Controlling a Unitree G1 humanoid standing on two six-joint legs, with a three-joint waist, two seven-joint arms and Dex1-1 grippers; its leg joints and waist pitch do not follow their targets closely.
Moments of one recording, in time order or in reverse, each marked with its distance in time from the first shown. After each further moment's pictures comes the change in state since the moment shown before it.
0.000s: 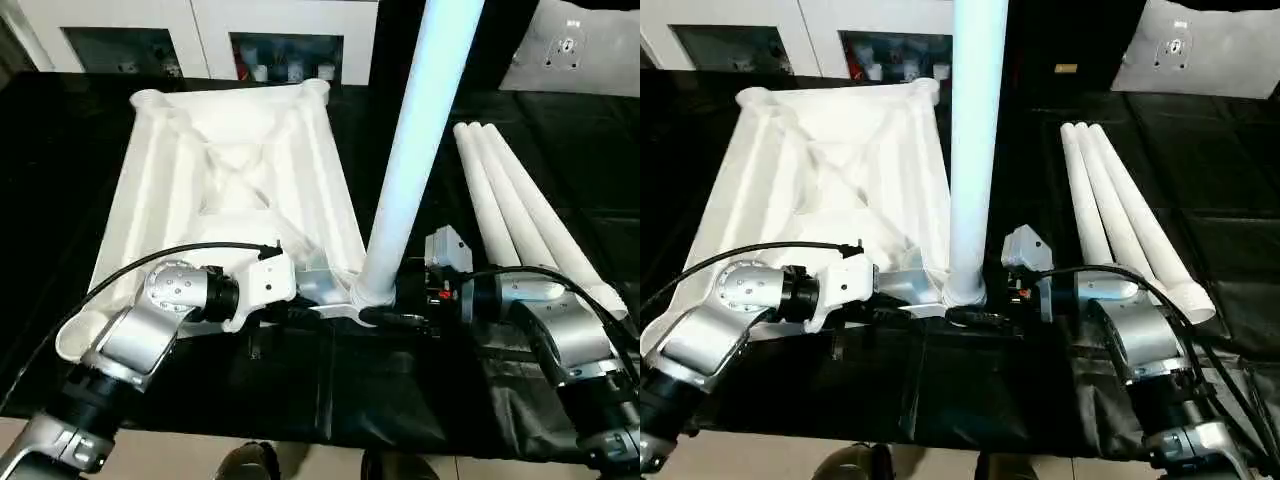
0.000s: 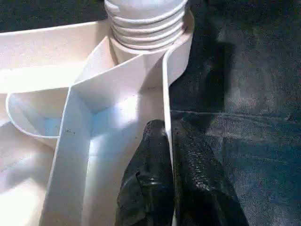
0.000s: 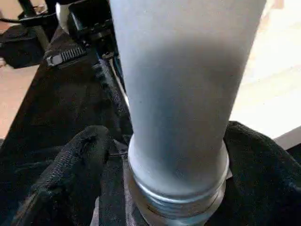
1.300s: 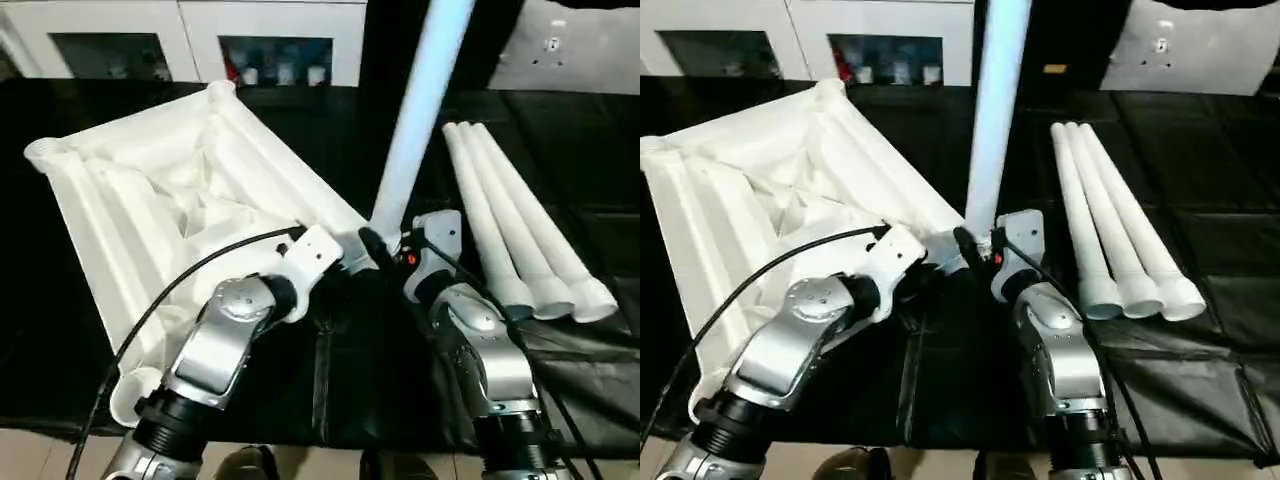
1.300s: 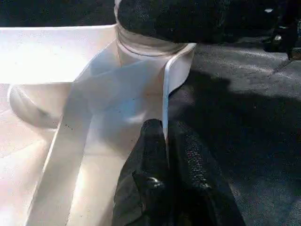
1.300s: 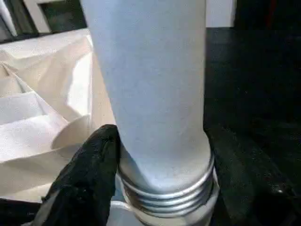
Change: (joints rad) left arm 0.057 -0.373 0.054 -0.157 0.120 0.448 0.529; right arm 0.132 0.471 -0.167 -0.128 -0.145 0.077 -0.887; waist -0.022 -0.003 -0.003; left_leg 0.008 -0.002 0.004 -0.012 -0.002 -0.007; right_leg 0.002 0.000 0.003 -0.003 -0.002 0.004
